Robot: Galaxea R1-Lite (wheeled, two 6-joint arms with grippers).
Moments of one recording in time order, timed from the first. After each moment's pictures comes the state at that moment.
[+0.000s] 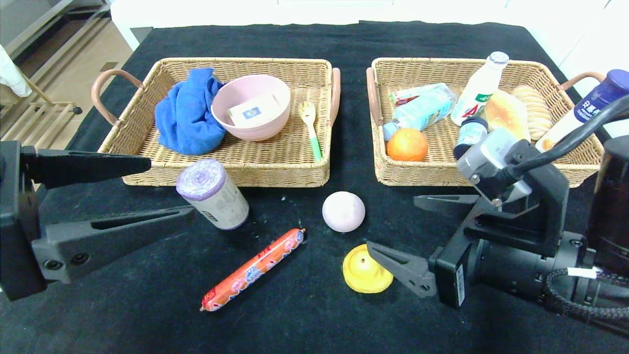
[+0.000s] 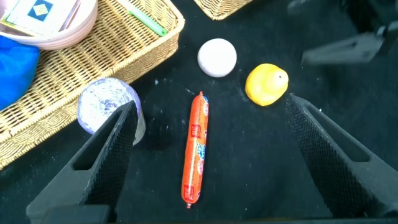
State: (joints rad) left arm -0.40 1.08 -1.02 0.16 -0.30 0.17; right arm 0.84 1.47 -0.83 -0.42 -0.08 -0.10
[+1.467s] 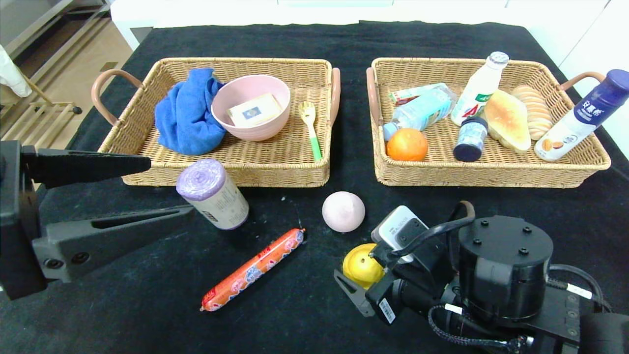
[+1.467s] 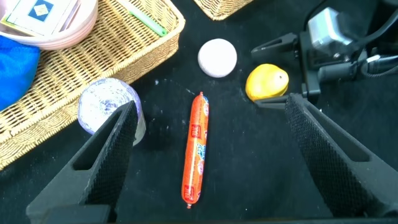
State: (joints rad) left arm -0.40 1.08 -1.02 0.16 -0.30 0.17; right arm 0.87 1.77 -0.70 -0.82 -0.20 -0.24
